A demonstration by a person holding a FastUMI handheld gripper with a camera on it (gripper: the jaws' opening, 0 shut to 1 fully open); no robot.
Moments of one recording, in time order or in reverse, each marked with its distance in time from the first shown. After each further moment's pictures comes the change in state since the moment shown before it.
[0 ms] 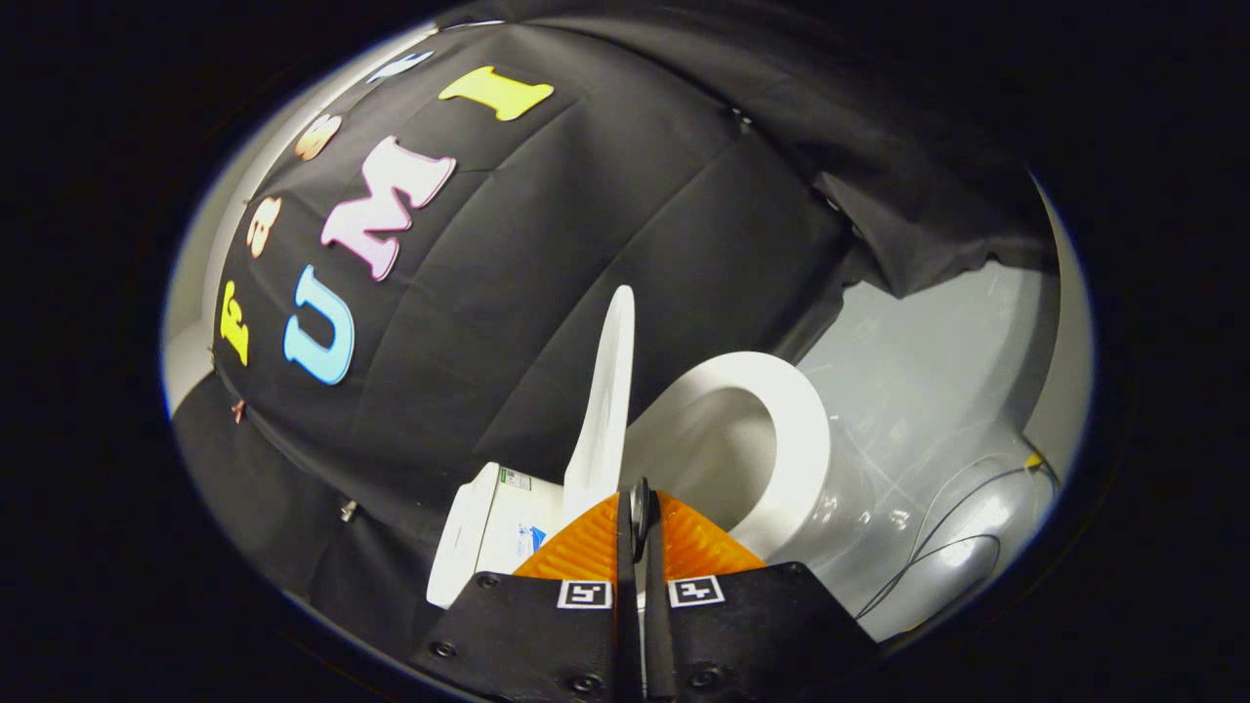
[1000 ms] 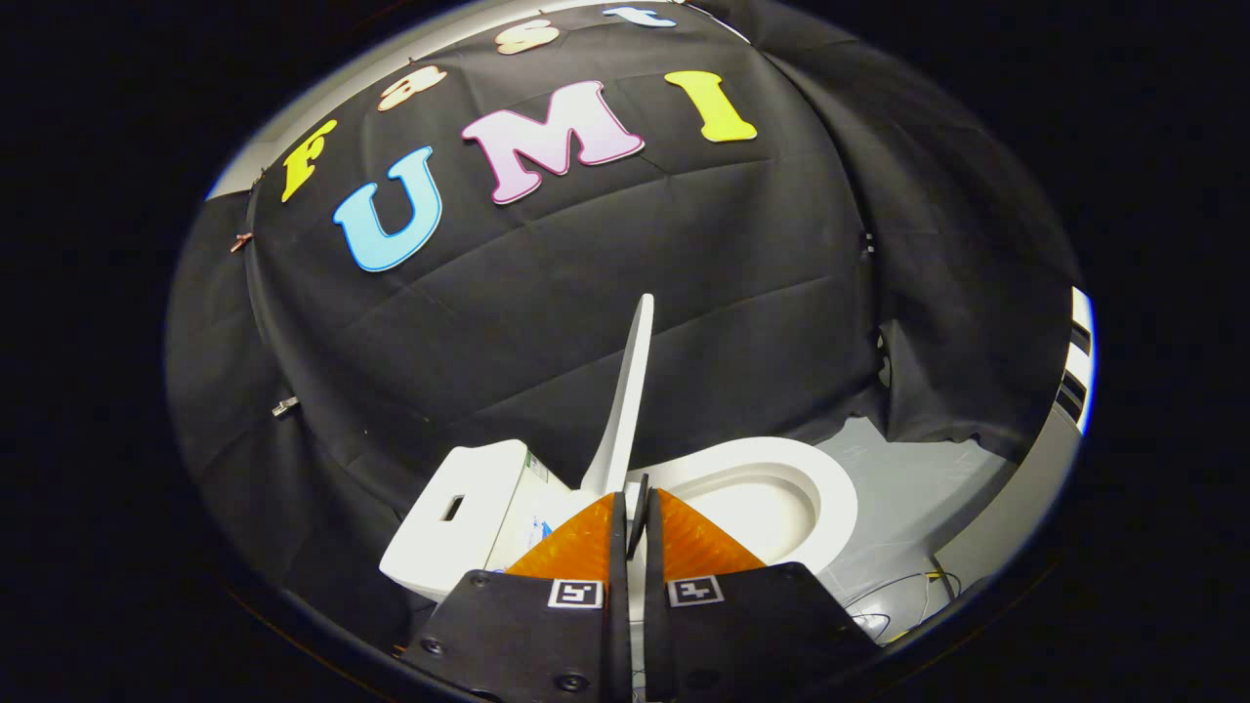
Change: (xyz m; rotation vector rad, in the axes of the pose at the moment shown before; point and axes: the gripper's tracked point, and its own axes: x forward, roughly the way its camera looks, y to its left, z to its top) arm -0.016 0.175 -0.024 -0.462 -0.102 -0.096
